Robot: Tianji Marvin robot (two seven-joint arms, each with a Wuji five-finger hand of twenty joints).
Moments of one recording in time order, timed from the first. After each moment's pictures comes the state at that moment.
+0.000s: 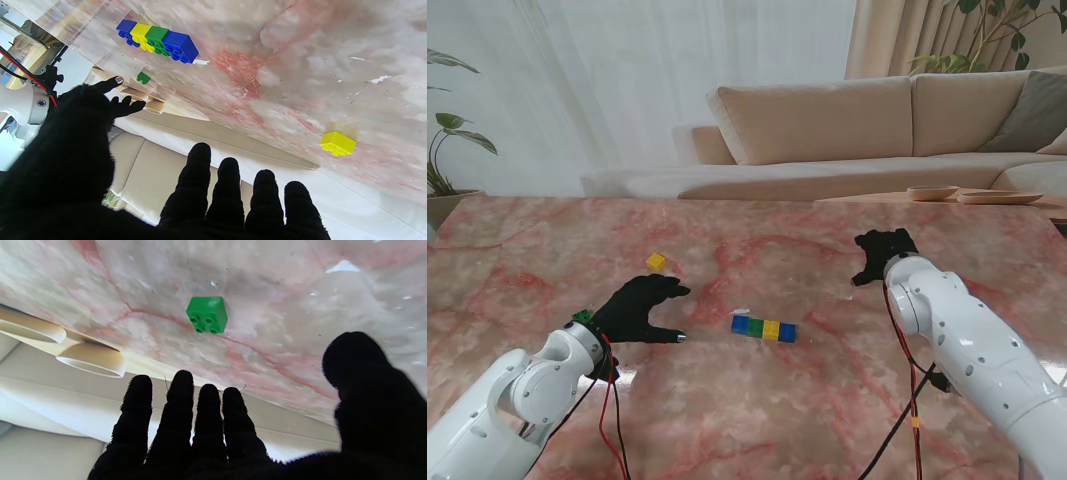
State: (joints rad) left arm 1.60 -1.06 -1.28 -1.61 0.66 -0.20 -0.15; right arm -1.08 -1.01 0.94 -1.18 -1.14 0.21 0.24; left_hand 0.45 -0.48 0.49 -0.10 0.40 0.05 0.20 0.17 0.26 0.01 0.25 0.22 0.12 0.04 0.14 0.35 -0.03 -0.03 0.15 0.43; right_hand 0.34 -0.49 0.67 -0.10 0.25 0.08 0.20 0.58 0.25 -0.05 0.39 0.48 0.36 -0.10 0.45 0.52 0.14 -0.02 0.72 0.73
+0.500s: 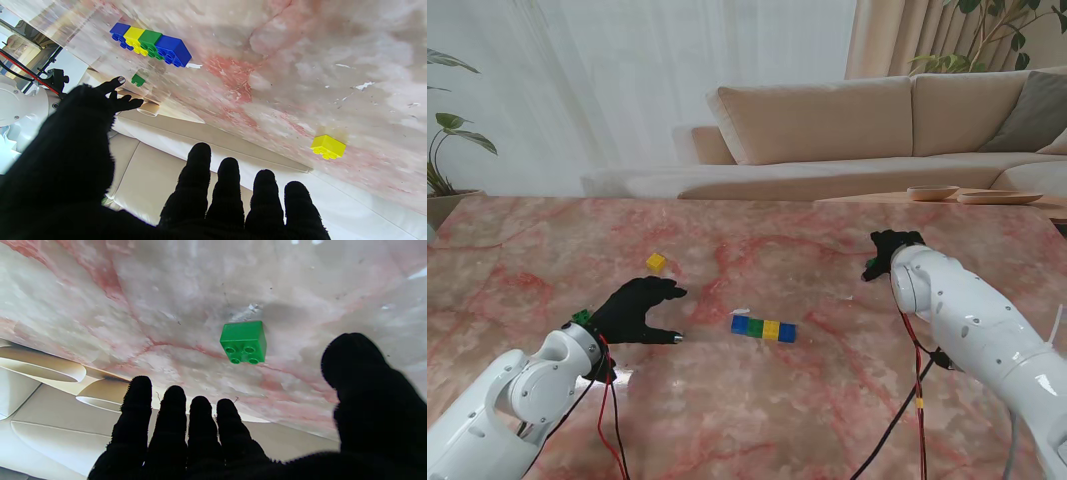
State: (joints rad) left arm 1.61 -1.06 -1.29 -1.60 0.66 -0.19 -0.16; right arm -0.88 -1.02 0.73 -0.93 -0.92 0.27 0.23; left_hand 0.45 -0.48 0.49 -0.10 0.40 0.05 0.20 0.17 0.26 0.01 0.25 0.22 0.12 0.04 0.14 0.35 -0.03 -0.03 0.15 0.43; right_hand 0.34 -0.48 0.67 -0.10 0.17 0.17 0.10 0.59 0.23 0.06 0.23 0.23 0.31 -0.02 0.17 0.33 0.15 -0.01 0.66 0.70
